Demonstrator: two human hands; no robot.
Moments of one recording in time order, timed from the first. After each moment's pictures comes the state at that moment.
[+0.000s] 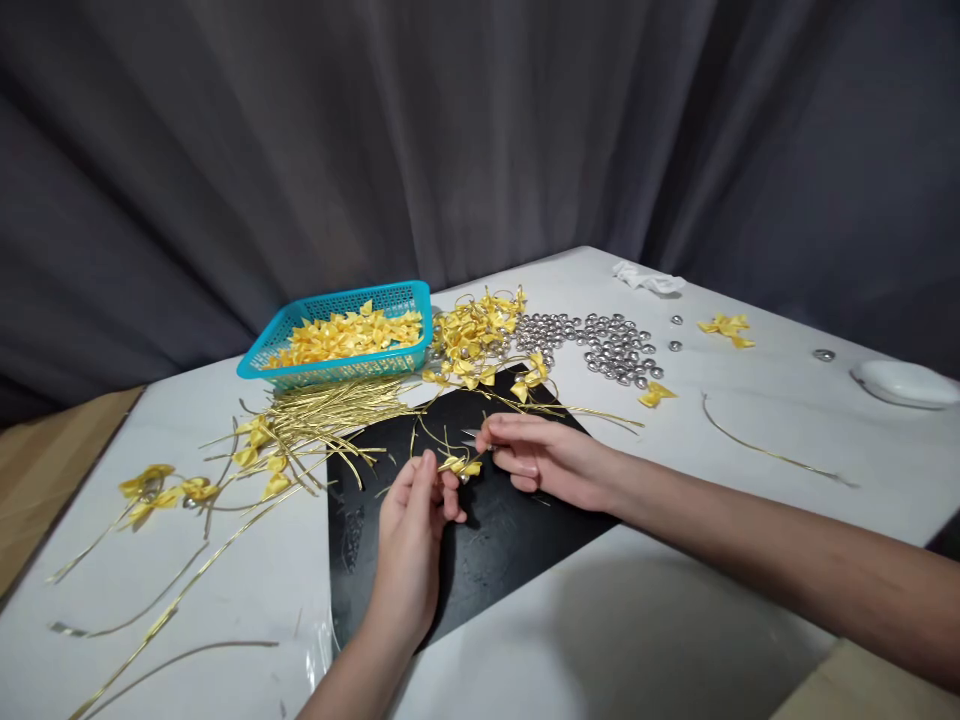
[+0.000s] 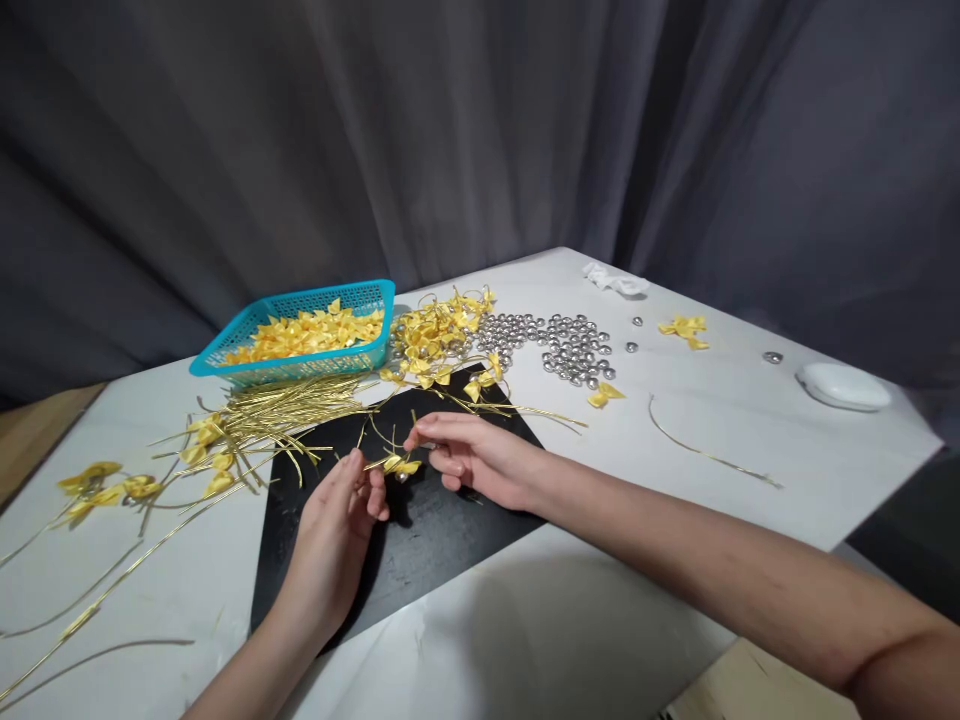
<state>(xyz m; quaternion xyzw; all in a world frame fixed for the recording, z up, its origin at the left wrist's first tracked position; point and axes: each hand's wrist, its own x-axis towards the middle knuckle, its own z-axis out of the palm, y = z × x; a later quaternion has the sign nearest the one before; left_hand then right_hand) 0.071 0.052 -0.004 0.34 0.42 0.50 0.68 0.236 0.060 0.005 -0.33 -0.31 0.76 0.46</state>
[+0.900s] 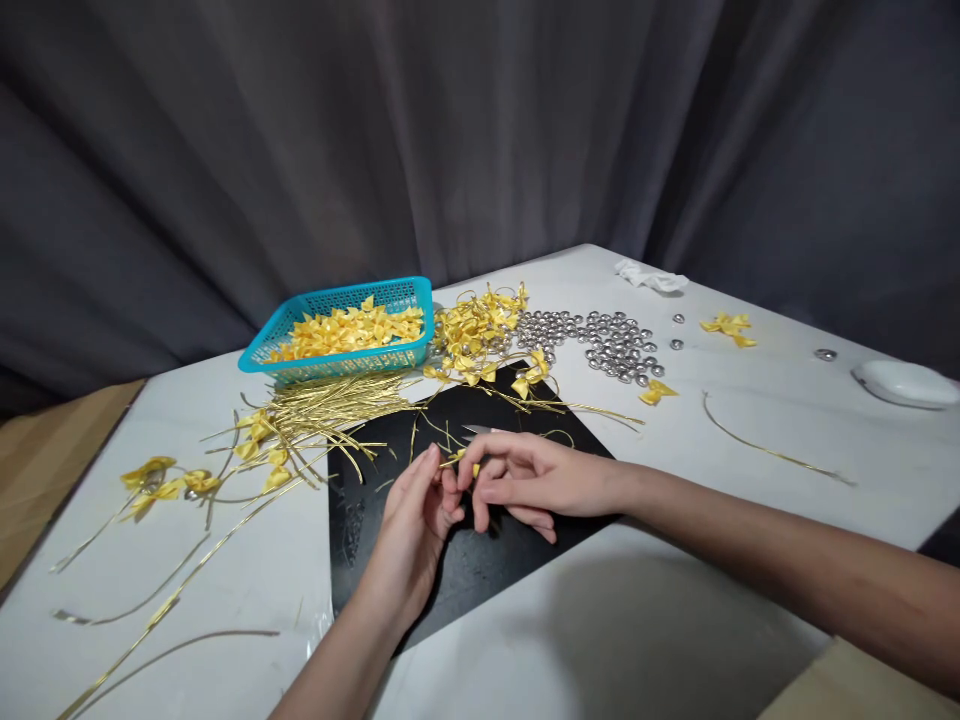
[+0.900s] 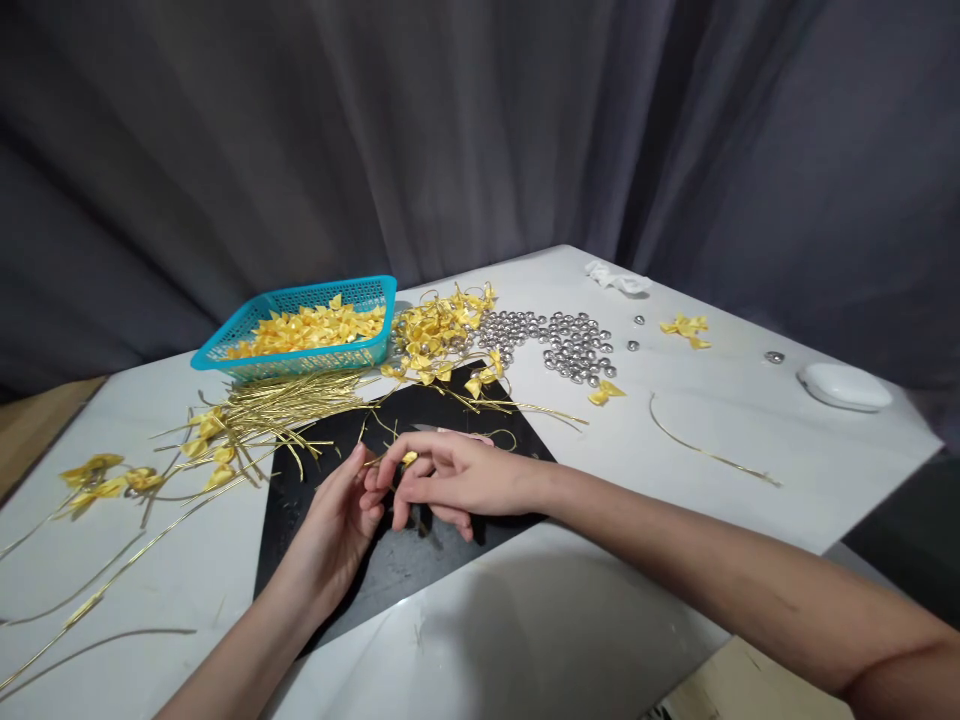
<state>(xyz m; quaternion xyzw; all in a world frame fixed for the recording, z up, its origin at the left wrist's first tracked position) 0.066 0.057 0.004 0.25 0.37 0.45 0.77 0.232 0.051 0.012 -0.32 -0.59 0.69 0.28</state>
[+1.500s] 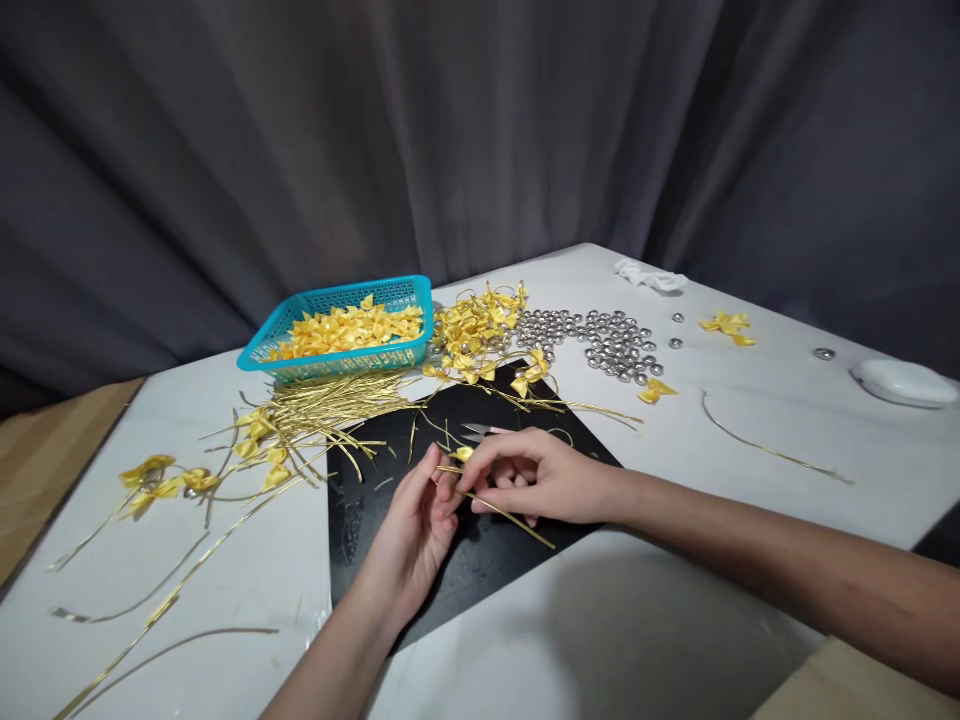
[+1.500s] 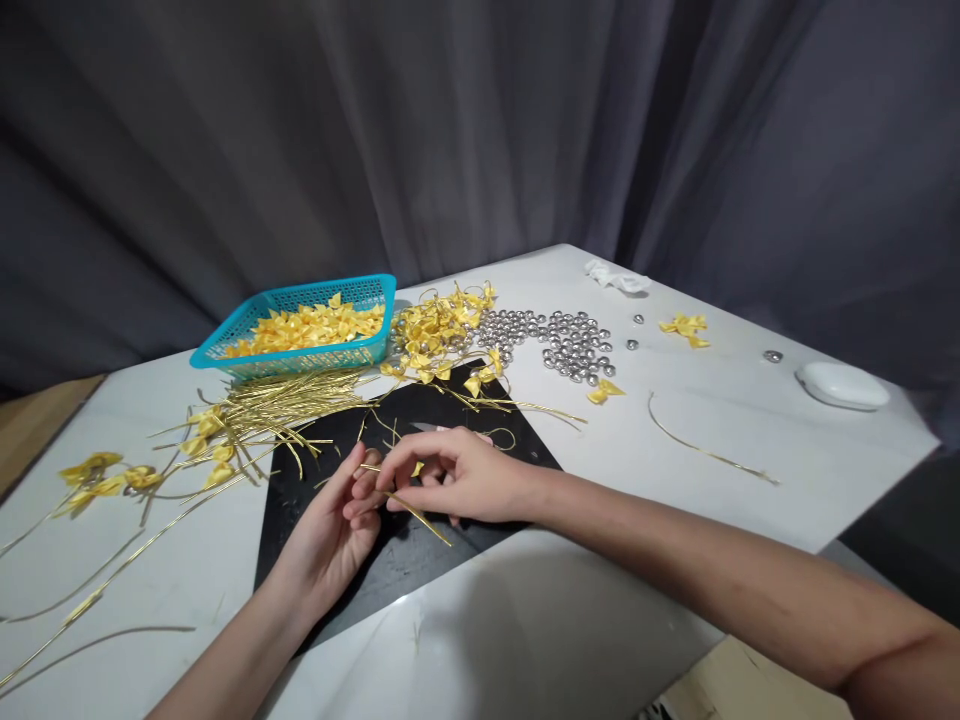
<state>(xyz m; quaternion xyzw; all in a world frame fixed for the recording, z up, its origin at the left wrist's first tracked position) 0.066 0.058 0.015 0.16 0.36 0.40 0.83 0.228 0.049 0.006 -0.36 -0.65 0.56 0.36</state>
